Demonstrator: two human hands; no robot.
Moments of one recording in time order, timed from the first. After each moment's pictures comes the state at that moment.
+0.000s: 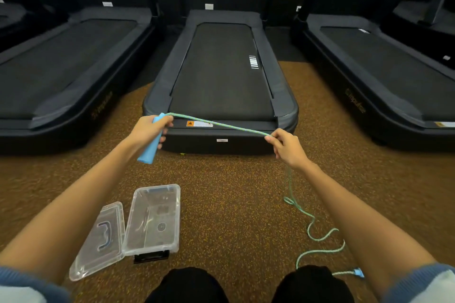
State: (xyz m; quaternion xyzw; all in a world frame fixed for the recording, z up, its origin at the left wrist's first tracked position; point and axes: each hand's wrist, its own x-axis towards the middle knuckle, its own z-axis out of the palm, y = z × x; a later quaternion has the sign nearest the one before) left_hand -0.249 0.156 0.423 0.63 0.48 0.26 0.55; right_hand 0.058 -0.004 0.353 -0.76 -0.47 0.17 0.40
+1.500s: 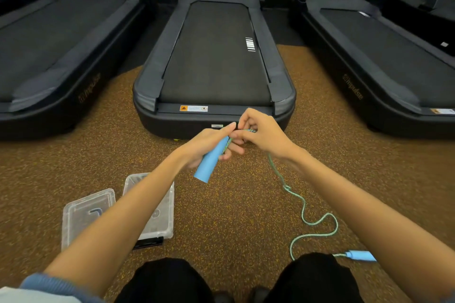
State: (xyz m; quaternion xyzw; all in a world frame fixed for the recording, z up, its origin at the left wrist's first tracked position) left_hand -0.162 0.071 0.389 0.59 0.30 0.10 0.75; right_hand -0.004 -0.002 0.391 -0.64 -0.59 0.25 0.42
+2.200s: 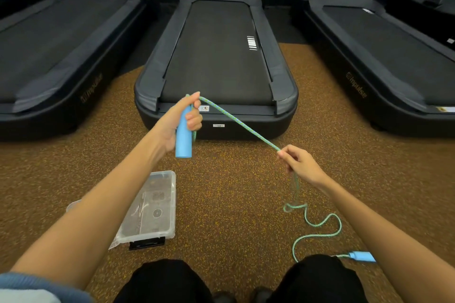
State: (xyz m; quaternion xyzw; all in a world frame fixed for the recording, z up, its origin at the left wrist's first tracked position) left_hand -0.186 0.117 0.413 0.40 0.24 0.28 0.84; right_hand 0.072 -0.064 0.304 -0.74 -0.48 0.27 0.38
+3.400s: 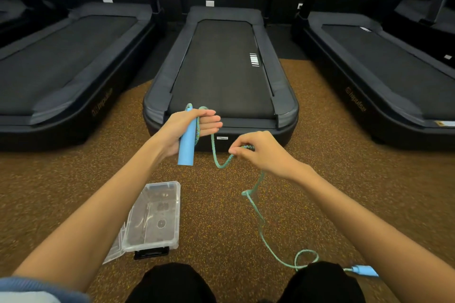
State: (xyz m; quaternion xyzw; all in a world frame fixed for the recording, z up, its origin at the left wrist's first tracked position) left_hand -0.197 0.108 0.441 0.49 0.31 0.29 0.76; right_hand -0.038 -0.028 0.432 -0.66 -0.66 0.19 0.29
